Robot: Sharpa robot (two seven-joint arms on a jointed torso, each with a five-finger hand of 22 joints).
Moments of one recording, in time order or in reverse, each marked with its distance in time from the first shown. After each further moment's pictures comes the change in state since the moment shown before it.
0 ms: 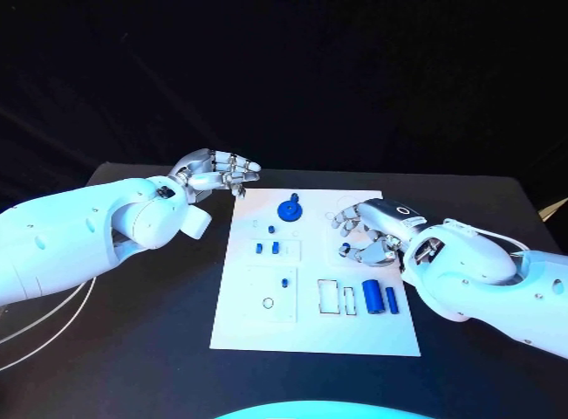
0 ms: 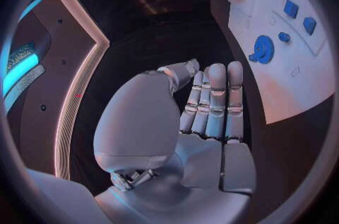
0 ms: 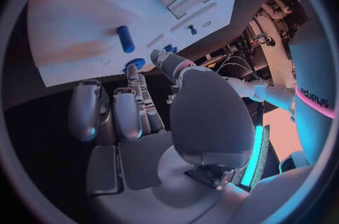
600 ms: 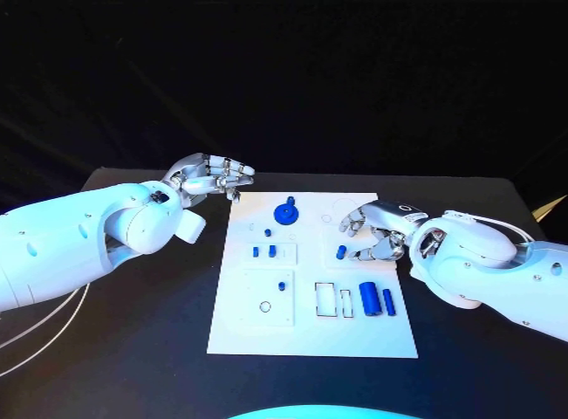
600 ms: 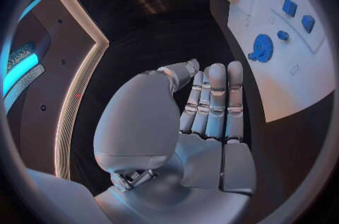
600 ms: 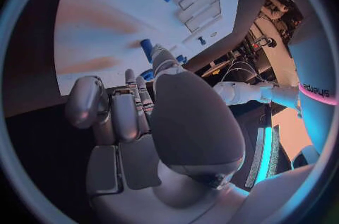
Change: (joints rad) left arm 0.000 -0.005 0.000 0.000 0.000 0.000 -0.001; left_hand 0.000 0.000 0.000 0.000 0.000 0.000 0.000 0.000 0.000 -0.002 0.003 0.000 -0.001 0.000 0.000 0.000 0.000 0.000 0.000 0.000 -0.004 -0.002; right arm 0.026 -0.005 0.000 -0.073 0.065 0.142 0.044; right_hand 0.276 0.081 -0.477 0.246 0.019 -0.025 -0.023 -0.048 -0.010 -0.151 0.018 0.135 -0.057 -0.003 0.019 0.028 -0.007 0.006 -0.010 0.015 -0.092 -0.058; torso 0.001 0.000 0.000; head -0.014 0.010
